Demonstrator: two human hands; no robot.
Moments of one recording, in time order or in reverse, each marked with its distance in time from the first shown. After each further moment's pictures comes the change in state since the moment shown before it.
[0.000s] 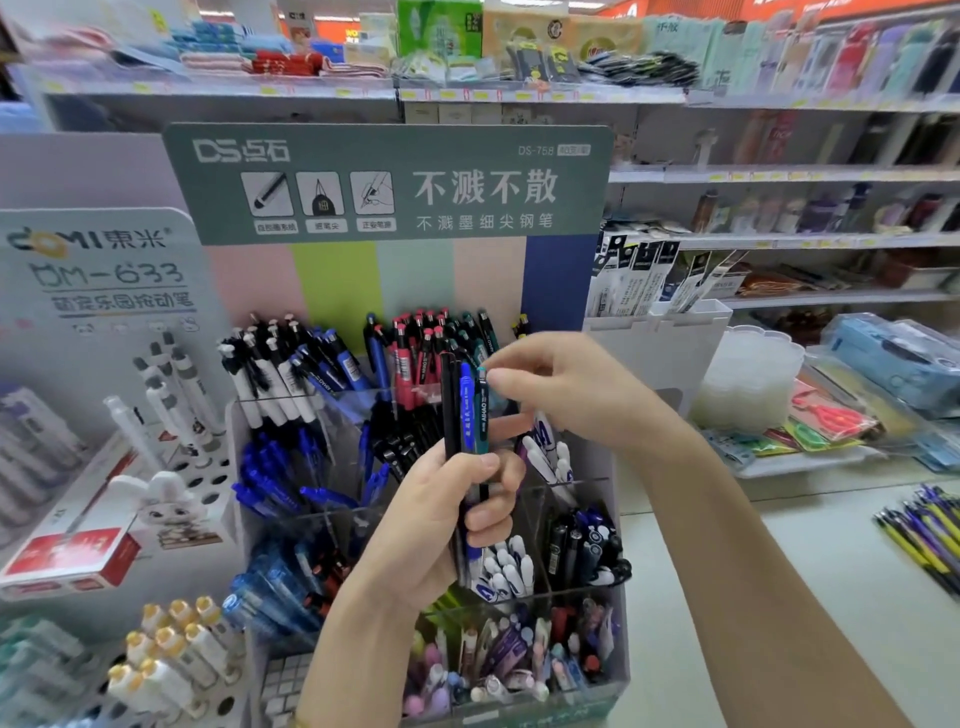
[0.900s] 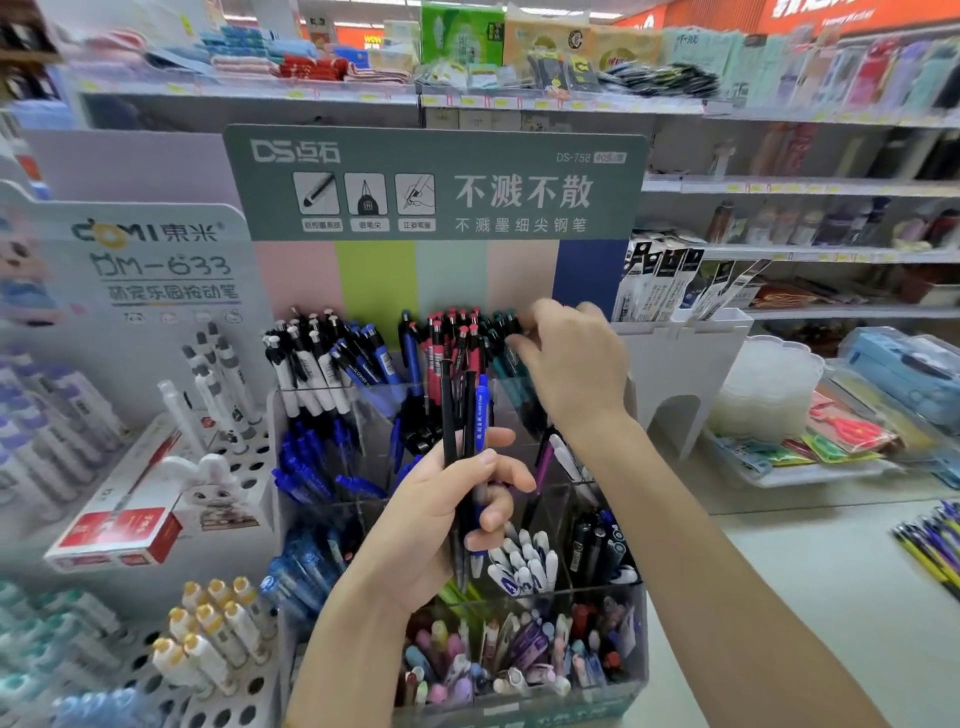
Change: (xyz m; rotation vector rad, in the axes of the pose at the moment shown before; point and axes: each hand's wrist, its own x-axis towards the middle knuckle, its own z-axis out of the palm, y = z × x) left_hand -0.019 0.010 -0.018 0.095 0.113 -0.016; right_hand 0.038 0.009 0.038 -0.642 0.529 -0.031
